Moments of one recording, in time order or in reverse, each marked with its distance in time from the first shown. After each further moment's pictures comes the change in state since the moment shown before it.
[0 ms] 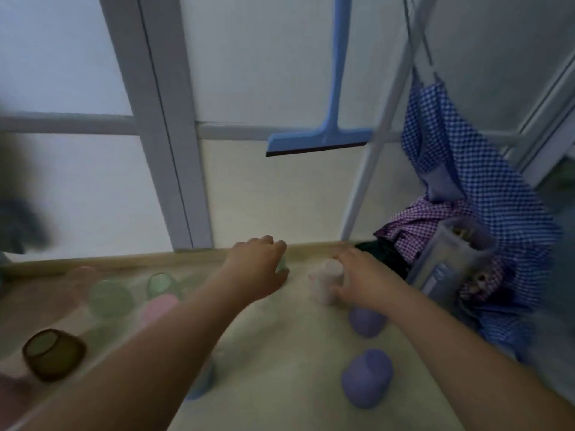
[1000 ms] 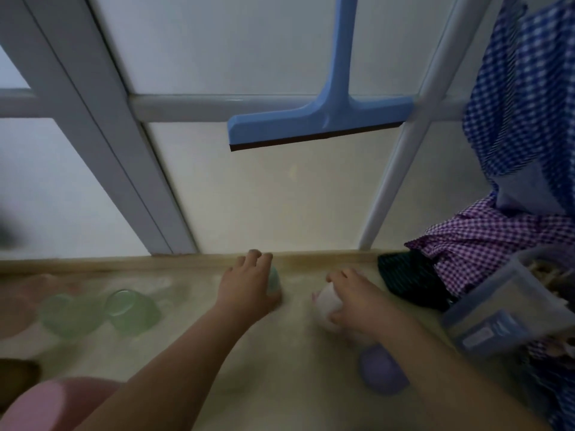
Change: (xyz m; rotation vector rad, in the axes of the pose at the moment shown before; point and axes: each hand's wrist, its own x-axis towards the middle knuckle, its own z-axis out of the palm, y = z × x) left_hand 0.111 -0.018 0.119 -0.144 -0.138 -0.333; right_hand 0.134 0.078 0.059 0.036 -0.256 -0.065
